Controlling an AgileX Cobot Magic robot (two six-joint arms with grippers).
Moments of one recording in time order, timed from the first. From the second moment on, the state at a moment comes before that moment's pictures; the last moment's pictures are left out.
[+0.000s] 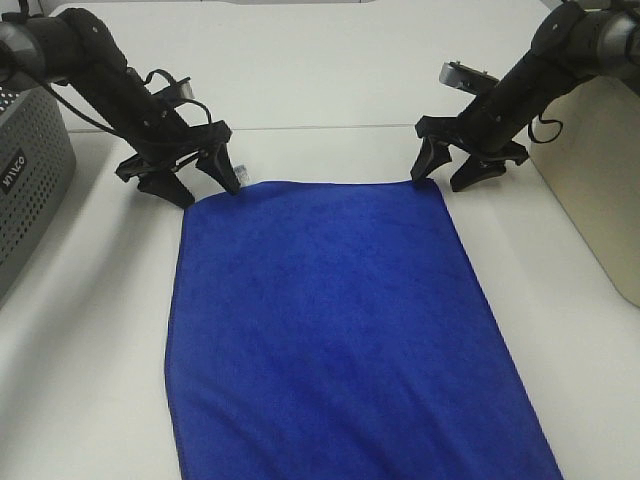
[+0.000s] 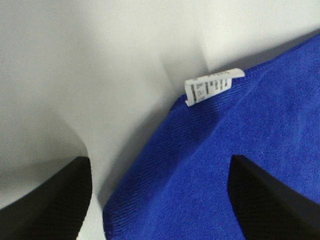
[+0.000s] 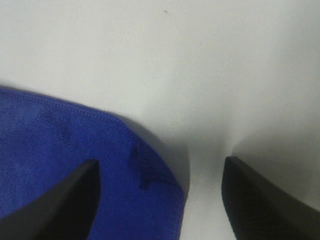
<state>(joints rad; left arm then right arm) -0.13 2.62 -2.23 -0.55 1.17 0.15 0.05 2.51 -2.03 0.47 0.95 -0.35</state>
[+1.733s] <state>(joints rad) -0.16 2.63 -2.39 -0.44 0.95 0.31 0.12 2.50 -2.13 0.33 0.65 -0.41</state>
